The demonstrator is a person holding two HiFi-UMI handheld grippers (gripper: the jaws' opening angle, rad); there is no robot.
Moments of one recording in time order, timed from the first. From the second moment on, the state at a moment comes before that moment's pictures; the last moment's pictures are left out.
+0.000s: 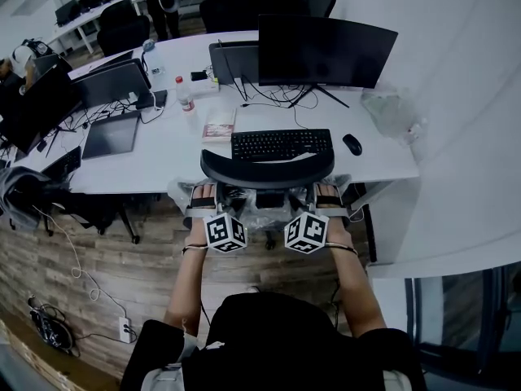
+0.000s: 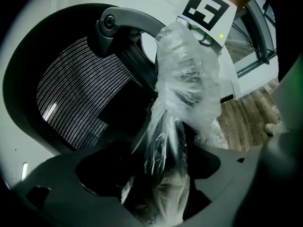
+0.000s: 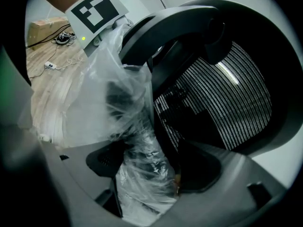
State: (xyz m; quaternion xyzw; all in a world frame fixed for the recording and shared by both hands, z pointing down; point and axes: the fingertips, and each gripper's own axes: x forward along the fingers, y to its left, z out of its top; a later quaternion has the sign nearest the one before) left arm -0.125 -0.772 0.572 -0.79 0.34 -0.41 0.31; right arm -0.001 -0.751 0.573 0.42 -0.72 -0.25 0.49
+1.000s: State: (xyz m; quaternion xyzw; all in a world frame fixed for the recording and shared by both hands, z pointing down) left arm -0.128 -0.740 0.559 -0.80 0.34 -0.43 0.25; right arm 0.008 -0.723 0.558 0.42 -0.76 -0.20 0.46
